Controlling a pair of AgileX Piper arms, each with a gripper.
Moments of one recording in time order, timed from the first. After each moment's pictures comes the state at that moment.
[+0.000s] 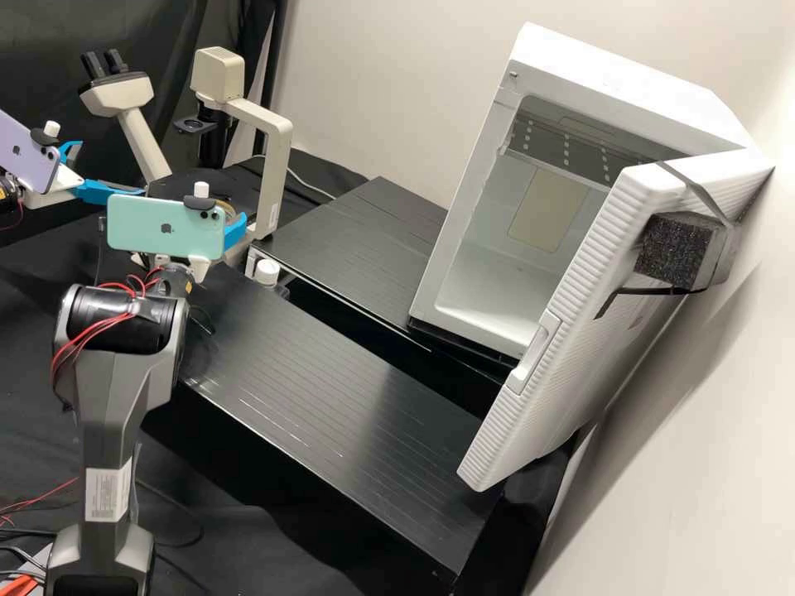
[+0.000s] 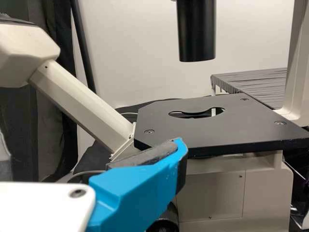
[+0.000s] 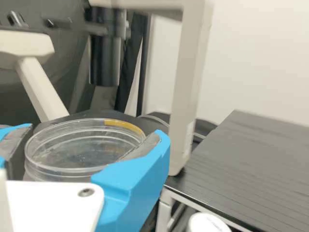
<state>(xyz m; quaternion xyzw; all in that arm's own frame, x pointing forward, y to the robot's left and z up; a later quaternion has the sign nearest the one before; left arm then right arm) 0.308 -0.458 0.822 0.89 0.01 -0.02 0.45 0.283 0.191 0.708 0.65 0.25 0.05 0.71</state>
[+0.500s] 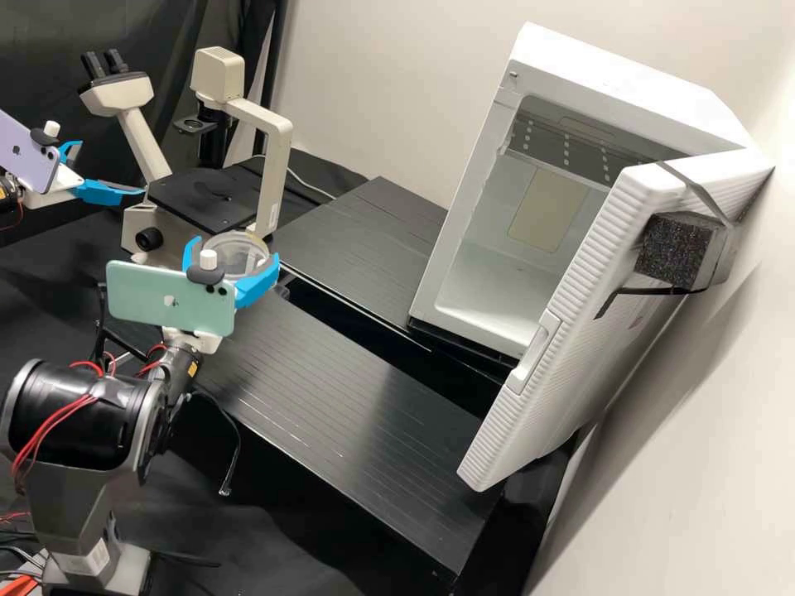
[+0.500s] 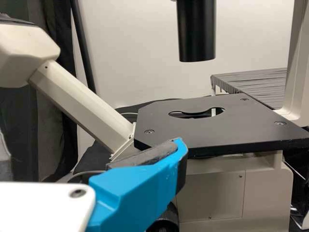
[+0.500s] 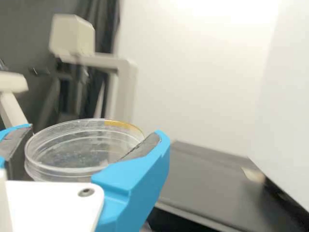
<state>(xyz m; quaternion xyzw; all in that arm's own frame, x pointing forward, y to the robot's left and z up) 0.308 -0.458 0.822 0.89 0.01 -0.02 0.45 0.196 0.113 0.769 0.65 0.18 0.12 0.72</state>
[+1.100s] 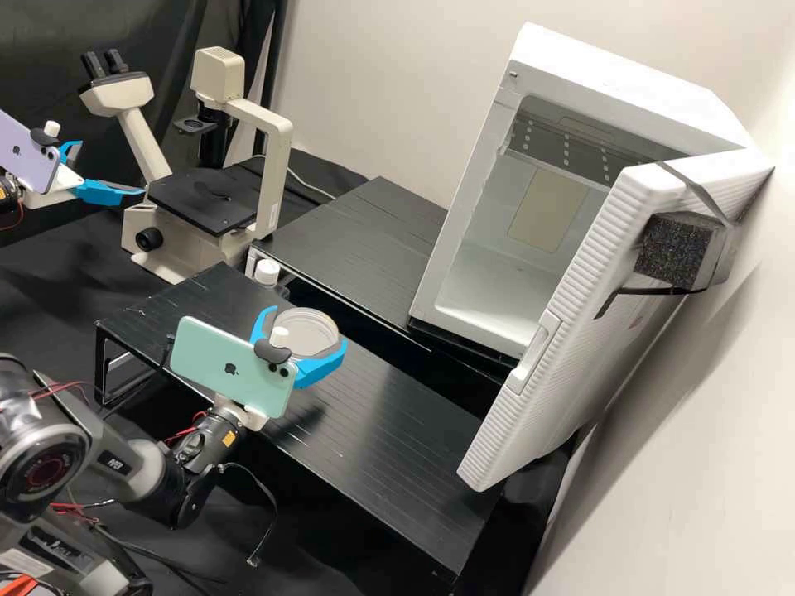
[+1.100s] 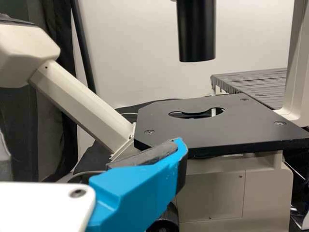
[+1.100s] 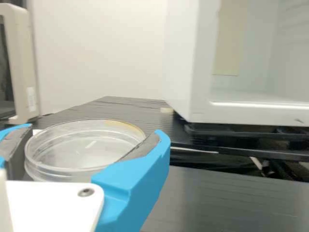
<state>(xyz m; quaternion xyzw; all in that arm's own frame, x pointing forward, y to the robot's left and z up) 0.308 -0.458 0.822 0.89 0.01 -0.02 0.45 0.170 0.024 0.820 0.70 0.06 0.06 0.71</state>
